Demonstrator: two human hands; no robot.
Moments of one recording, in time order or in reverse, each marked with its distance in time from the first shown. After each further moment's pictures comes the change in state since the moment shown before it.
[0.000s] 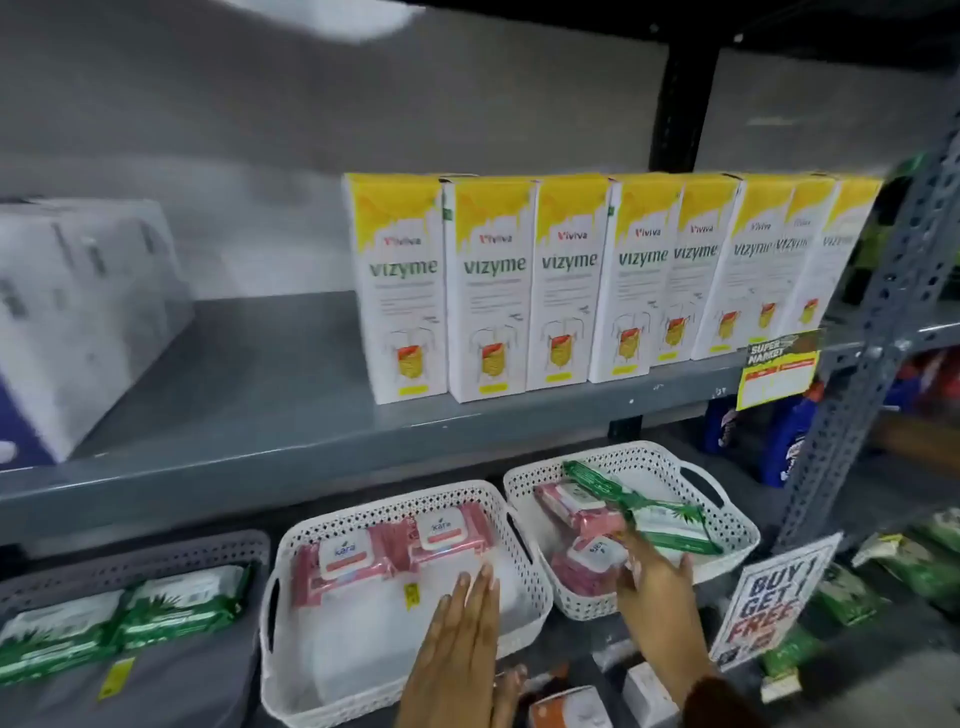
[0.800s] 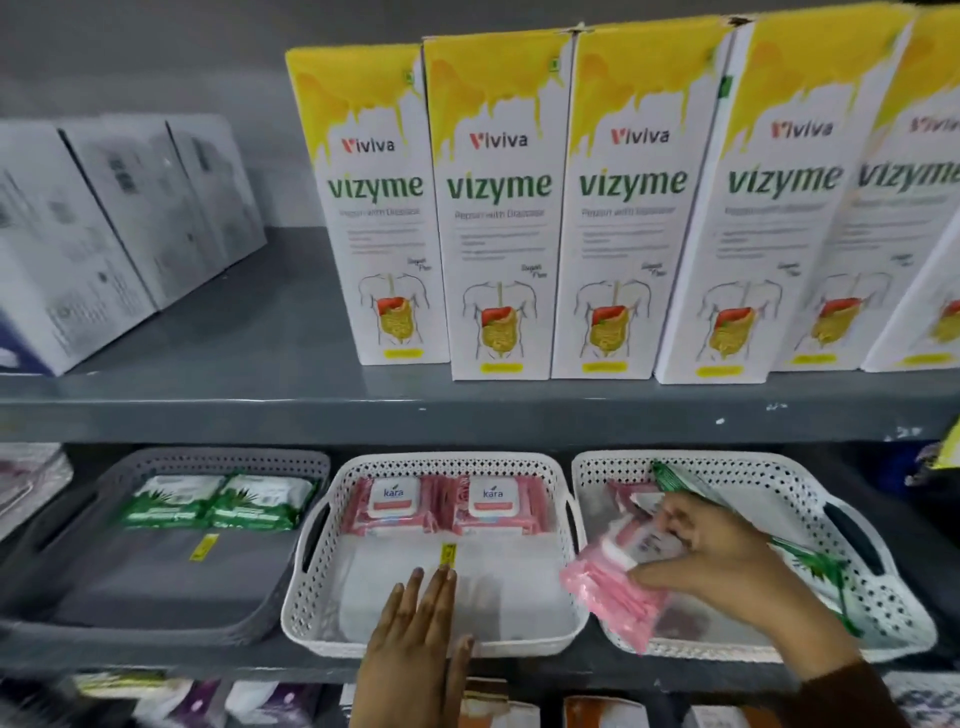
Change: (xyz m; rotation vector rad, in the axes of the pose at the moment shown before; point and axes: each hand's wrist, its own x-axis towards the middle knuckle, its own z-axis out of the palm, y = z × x) left_hand -0.017 -0.013 0.029 0.089 -0.243 -0.485; right_hand 0.098 -0.021 -0.058 0.415 -0.756 -0.116
